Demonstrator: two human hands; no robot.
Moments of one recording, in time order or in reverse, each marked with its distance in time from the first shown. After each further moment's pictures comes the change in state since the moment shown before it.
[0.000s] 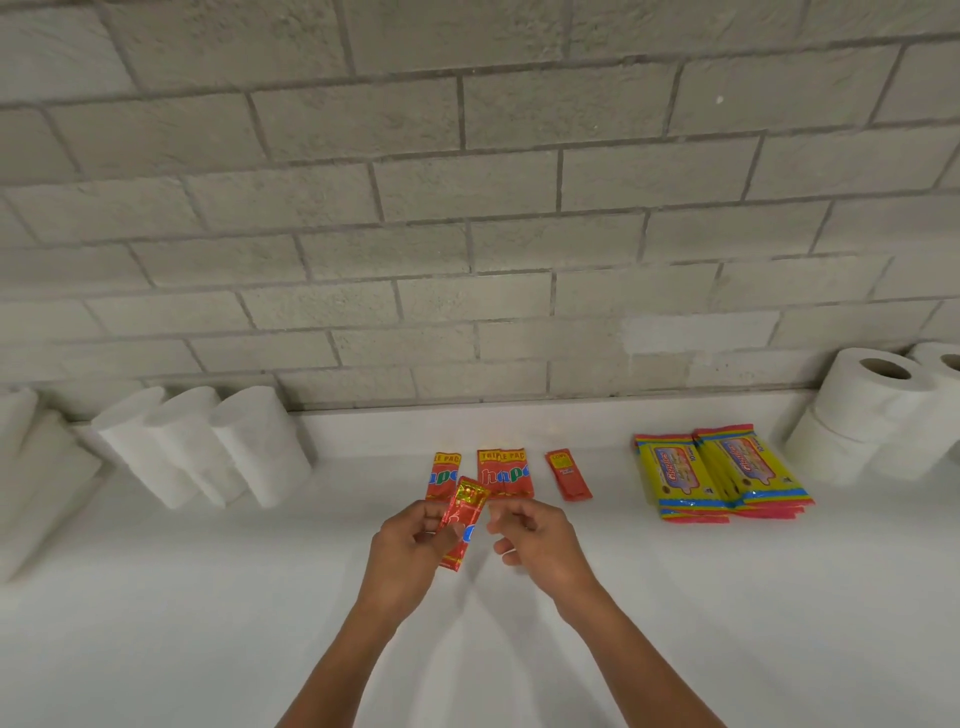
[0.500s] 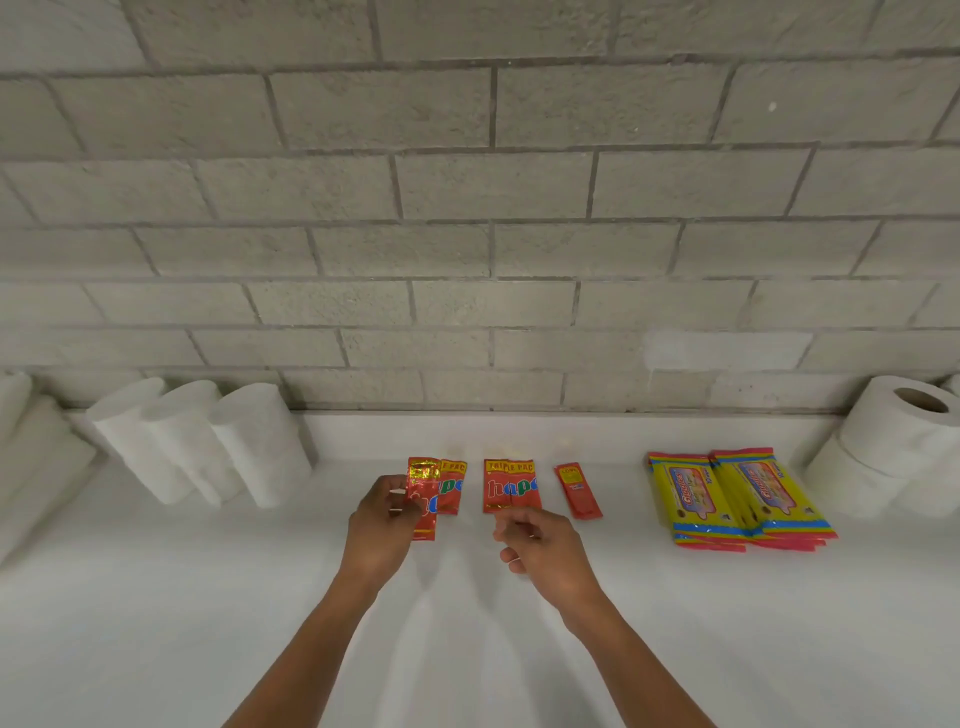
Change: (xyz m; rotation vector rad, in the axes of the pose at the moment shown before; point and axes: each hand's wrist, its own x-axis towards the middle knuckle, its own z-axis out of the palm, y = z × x) left_hand 0.062 -0.017 -0.023 0.126 0.144 -0.052; right_hand 0.024 0.003 0.001 -0.065 -0.008 0.019
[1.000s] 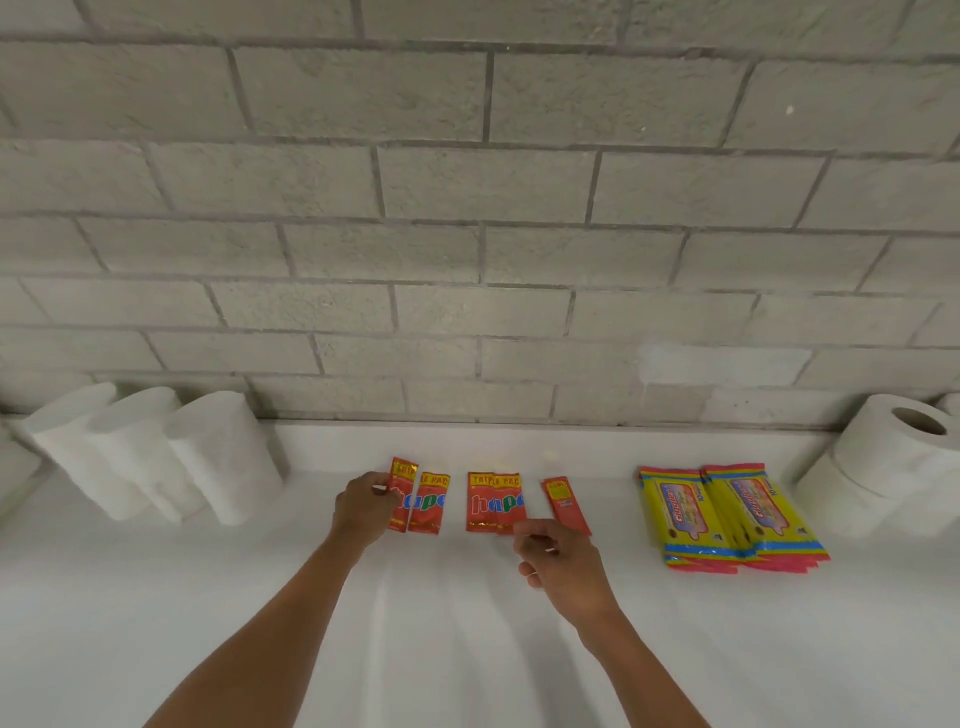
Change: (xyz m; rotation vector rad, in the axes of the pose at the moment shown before) left_hand 0.101 -0.031 0.019 0.257 -0.047 -0.073; right_hand 0.025 0.011 -0.027 0.002 0.109 0.053
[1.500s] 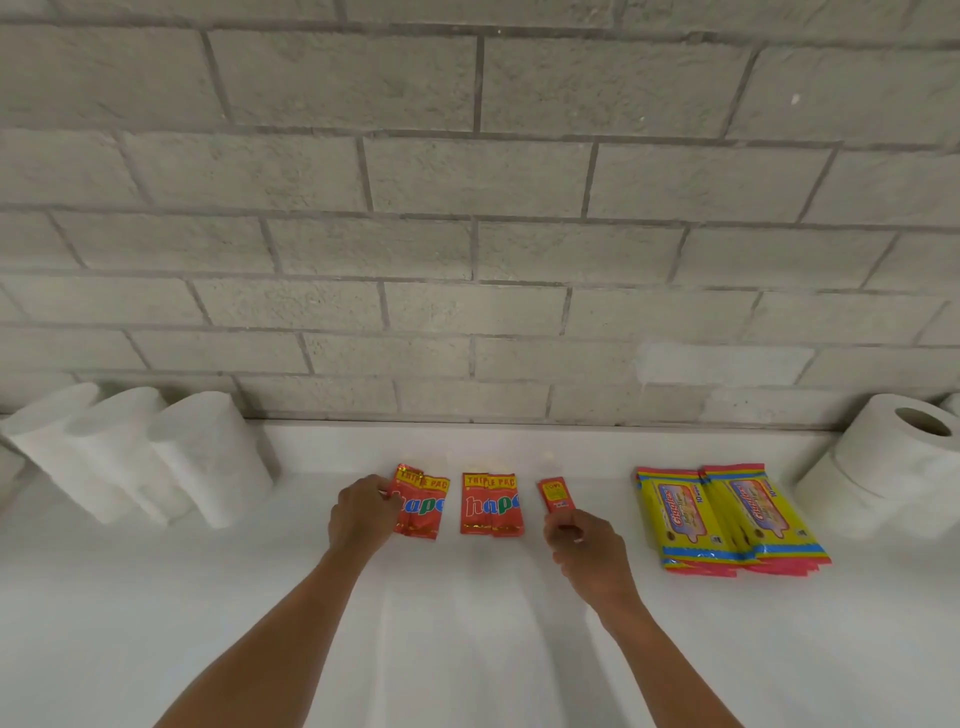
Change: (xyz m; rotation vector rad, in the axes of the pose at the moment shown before) left_hand 0.009 -0.002 0.024 0.289 0.098 0.044; right_hand 0.036 0.016 -0.030 -0.292 0.155 -0.023
